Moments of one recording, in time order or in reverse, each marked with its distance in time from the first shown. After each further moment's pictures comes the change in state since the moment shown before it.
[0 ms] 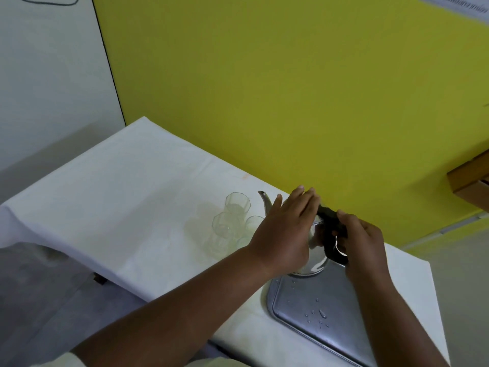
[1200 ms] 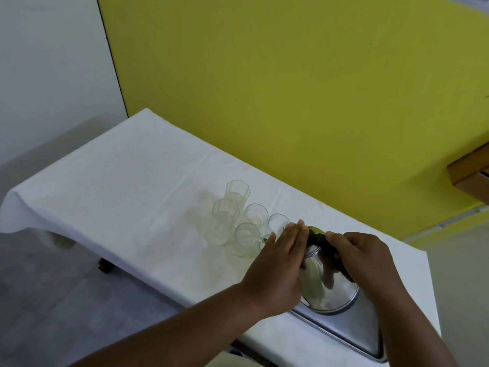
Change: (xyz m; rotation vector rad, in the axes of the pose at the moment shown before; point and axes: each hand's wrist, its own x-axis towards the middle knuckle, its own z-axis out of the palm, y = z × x) left_hand -0.076 0.029 0.037 -0.156 -0.129 -0.116; right_hand -0.019 0.028 -0.041 -0.707 -0.092 -0.079
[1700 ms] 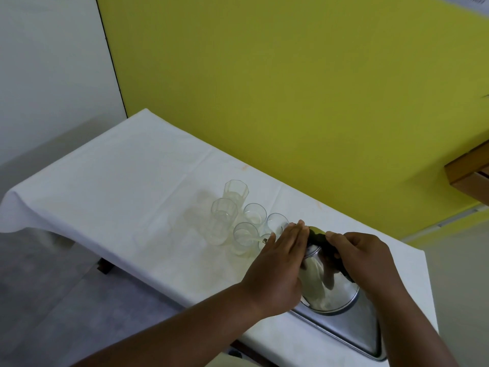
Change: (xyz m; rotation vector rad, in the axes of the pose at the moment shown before) left_hand 0.000 0.002 0.004 -0.013 0.025 0.015; right_hand -0.004 -0.001 -0.004 -0.020 0.014 -0.009
